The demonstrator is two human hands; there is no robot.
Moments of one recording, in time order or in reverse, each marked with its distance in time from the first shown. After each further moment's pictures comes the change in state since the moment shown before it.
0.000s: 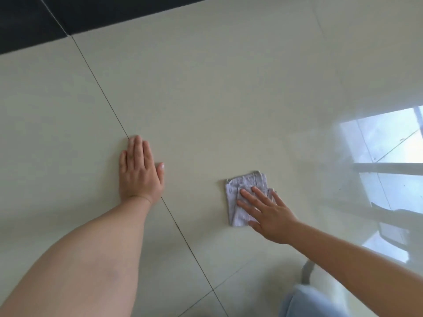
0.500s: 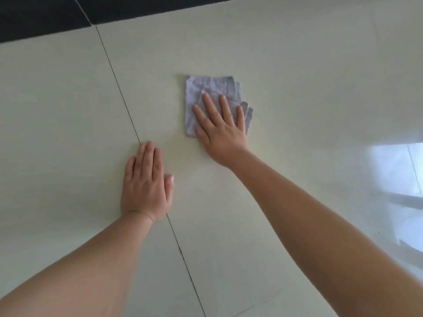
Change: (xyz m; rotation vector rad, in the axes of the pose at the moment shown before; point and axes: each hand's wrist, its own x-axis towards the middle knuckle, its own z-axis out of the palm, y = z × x) left_hand 0.006 -0.012 0.018 0.116 0.208 0.038; right_hand 0.224 -0.030 -0.092 0.238 0.045 0.092
